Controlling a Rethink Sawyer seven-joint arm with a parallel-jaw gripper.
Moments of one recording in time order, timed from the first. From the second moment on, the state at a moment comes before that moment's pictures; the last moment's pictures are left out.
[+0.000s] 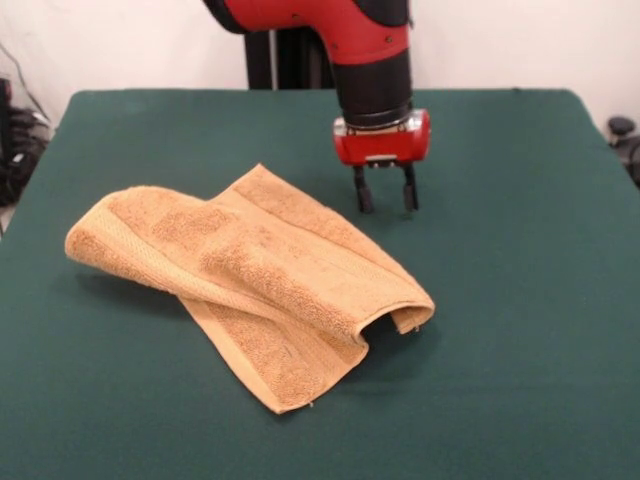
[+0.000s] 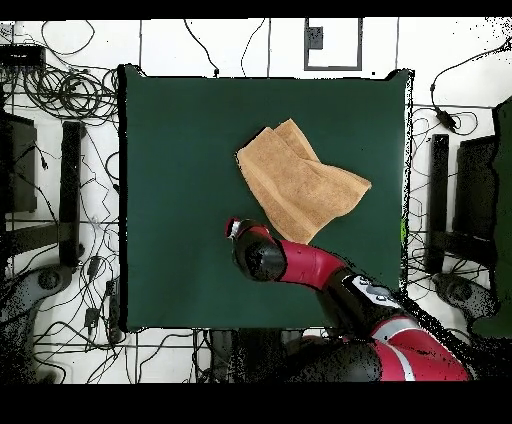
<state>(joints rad) -0.45 -0.43 0.25 1.93 -0.16 0.00 1.80</state>
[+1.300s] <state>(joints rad) -0.44 -0.44 0.25 1.93 -0.16 -0.01 1.80</state>
